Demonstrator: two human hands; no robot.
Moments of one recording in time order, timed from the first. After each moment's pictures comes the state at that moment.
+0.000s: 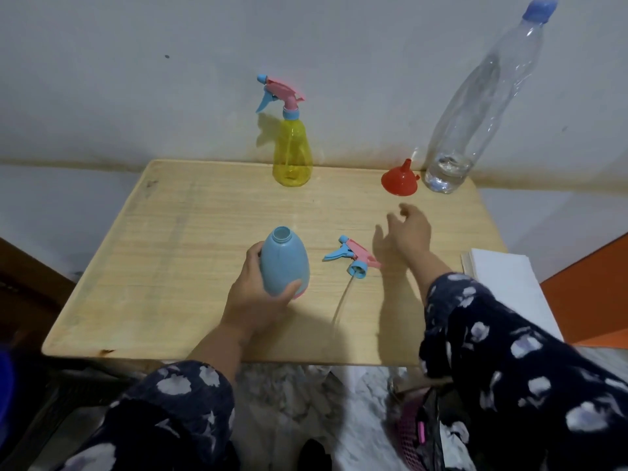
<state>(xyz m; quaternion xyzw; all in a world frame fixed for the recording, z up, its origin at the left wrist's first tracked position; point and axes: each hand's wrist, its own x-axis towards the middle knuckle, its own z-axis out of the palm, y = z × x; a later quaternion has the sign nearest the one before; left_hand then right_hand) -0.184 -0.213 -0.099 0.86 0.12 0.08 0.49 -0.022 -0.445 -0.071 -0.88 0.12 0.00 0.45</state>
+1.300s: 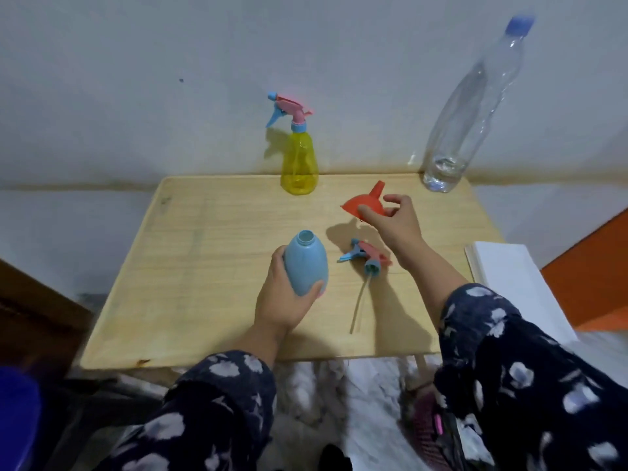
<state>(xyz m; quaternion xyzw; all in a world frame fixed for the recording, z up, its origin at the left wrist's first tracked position) -0.183 -0.213 -0.097 0.87 0.11 0.08 0.47 -0.074 -0.392 -0.018 -0.80 0.10 0.02 0.59</state>
